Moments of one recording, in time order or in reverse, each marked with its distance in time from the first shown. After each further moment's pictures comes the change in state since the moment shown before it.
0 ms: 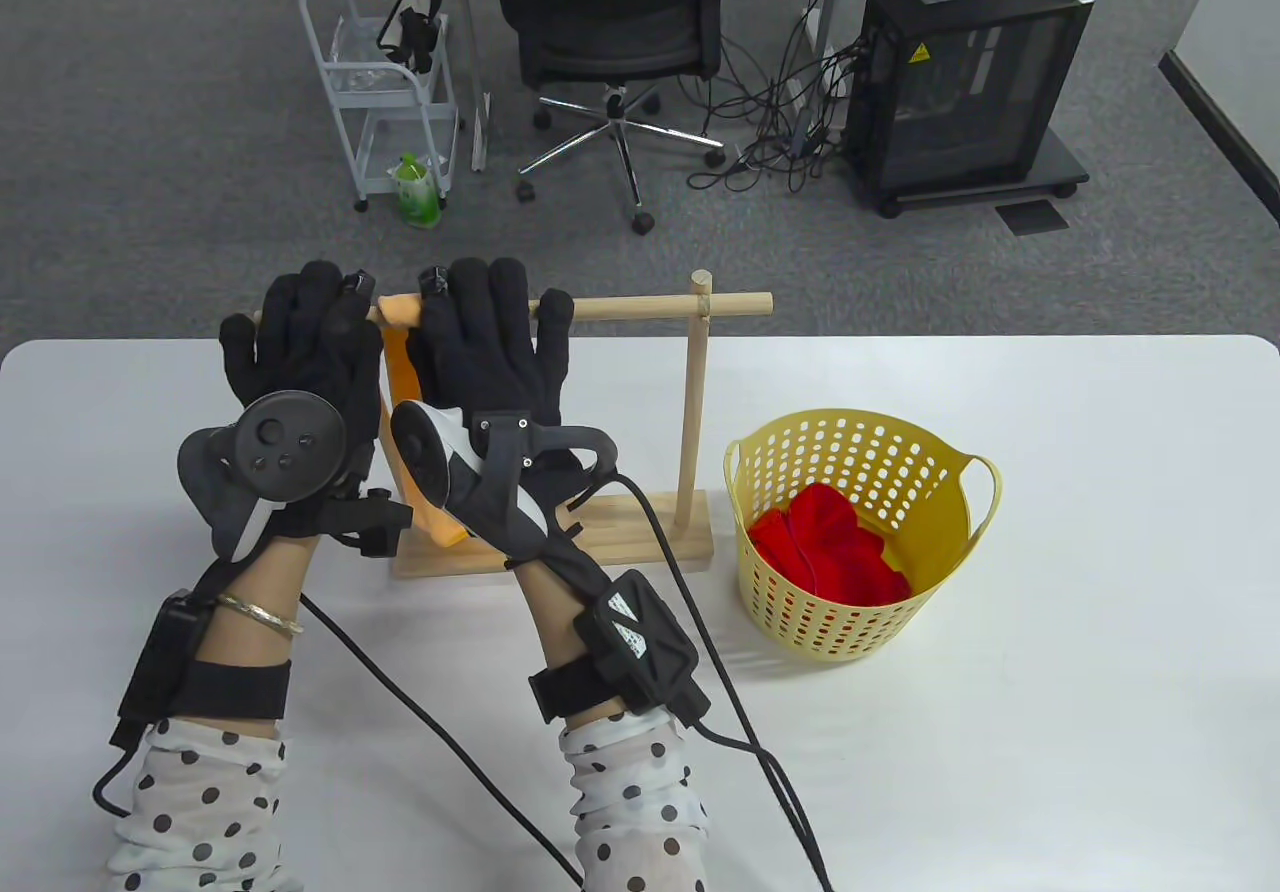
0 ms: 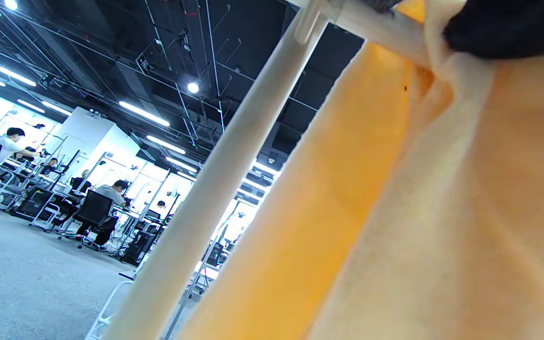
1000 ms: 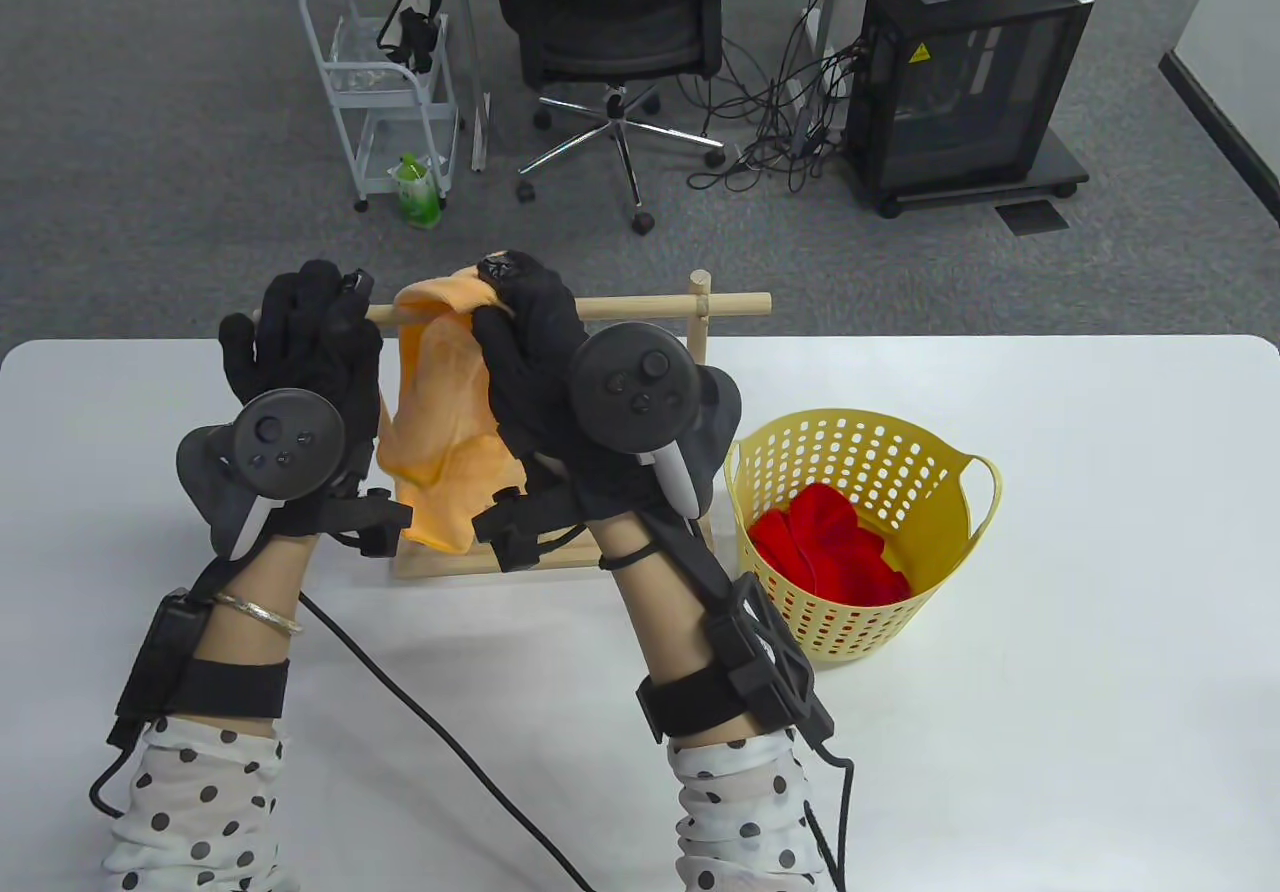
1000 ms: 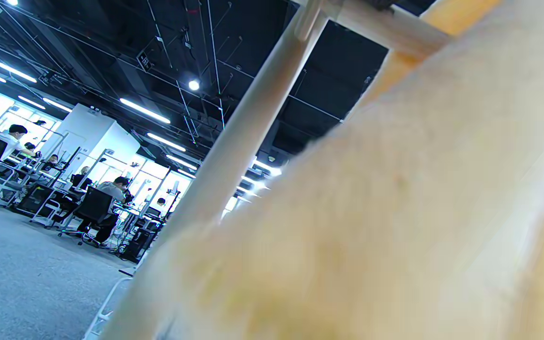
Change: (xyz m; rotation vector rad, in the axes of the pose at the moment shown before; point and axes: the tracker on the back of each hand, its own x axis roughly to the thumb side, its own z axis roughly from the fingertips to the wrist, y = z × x) left_hand -0.001 -0.001 -0.001 -0.002 0.000 0.009; right_hand -0.062 -0.072 -0.028 0.255 0.056 -0.734
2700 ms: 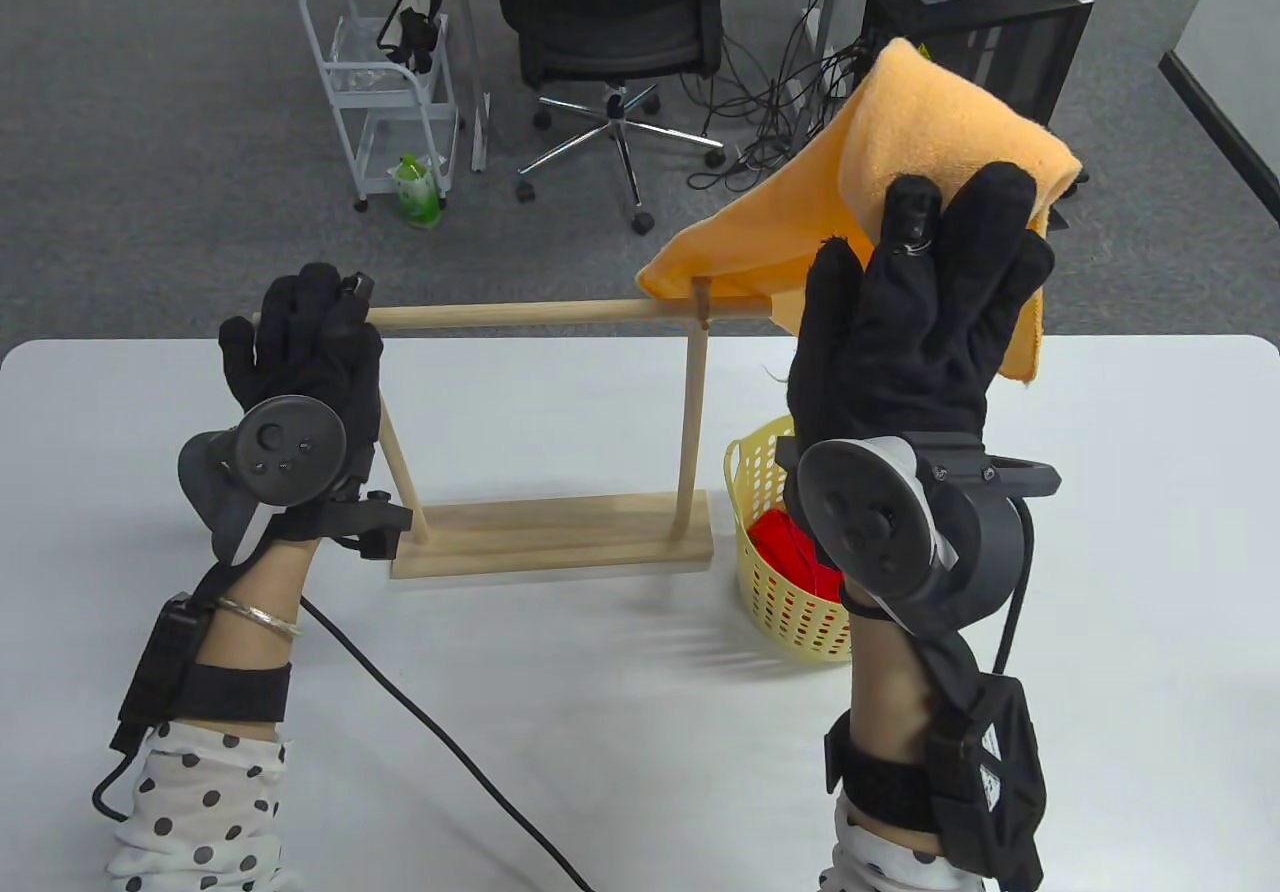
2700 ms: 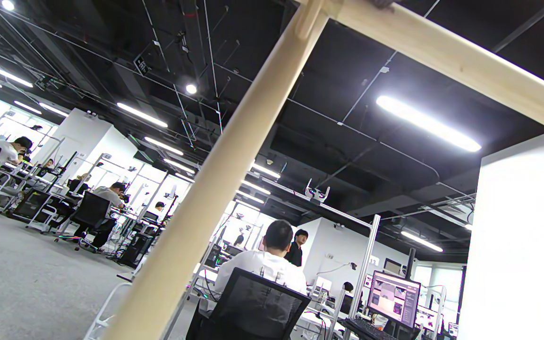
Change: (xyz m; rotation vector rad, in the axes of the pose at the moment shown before) left_hand 0.001 0.000 0.004 0.009 -0.009 -0.009; right_hand 0.029 -0.169 0.049 -0.677 -0.173 0.740
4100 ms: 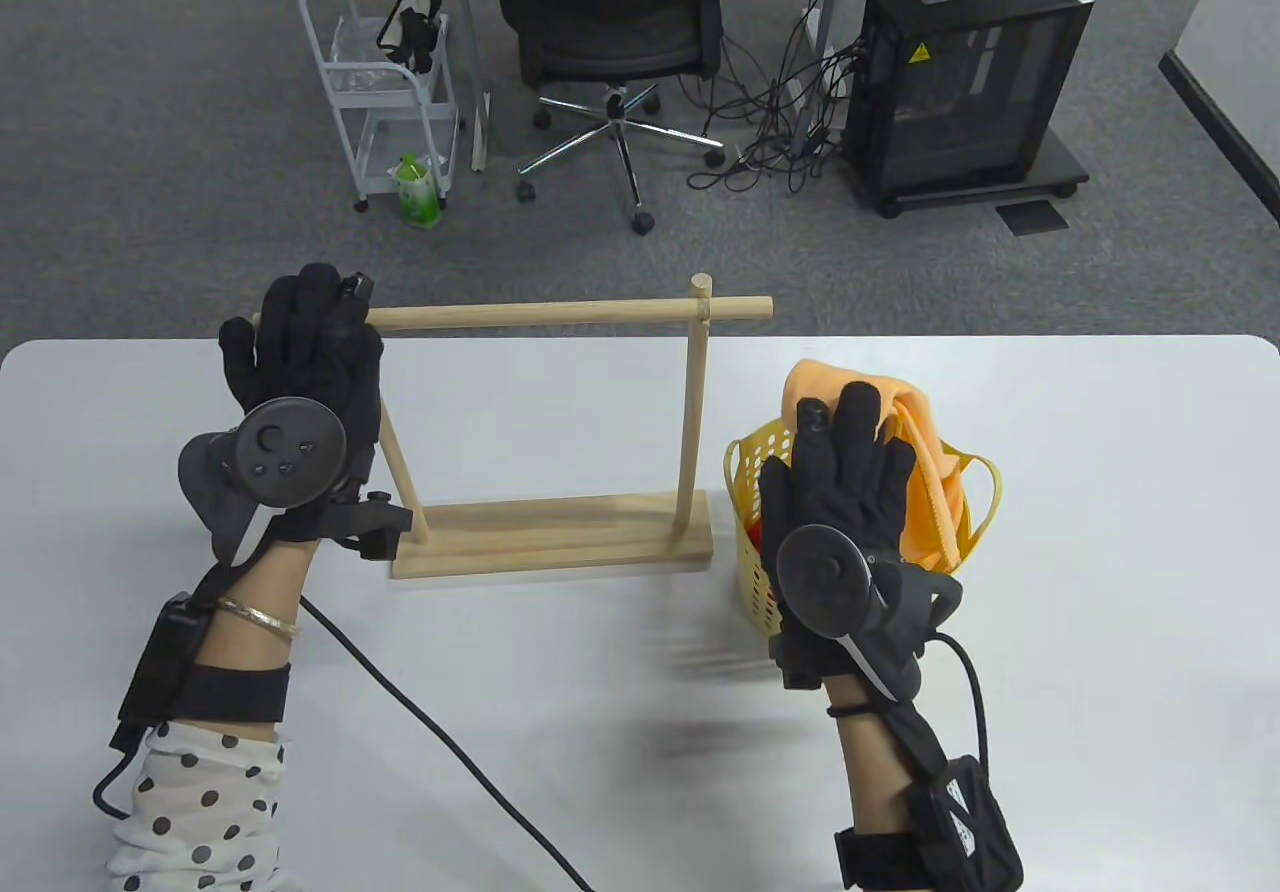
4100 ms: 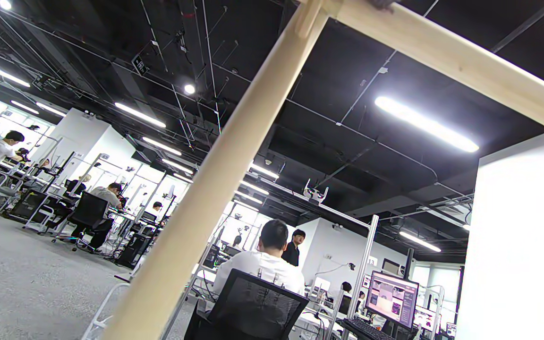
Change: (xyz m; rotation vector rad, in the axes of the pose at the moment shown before) left_hand 0.000 -0.001 0.001 0.002 -0.005 0.001; right_hand -0.079 0.103 0.169 0.695 0.111 0.013
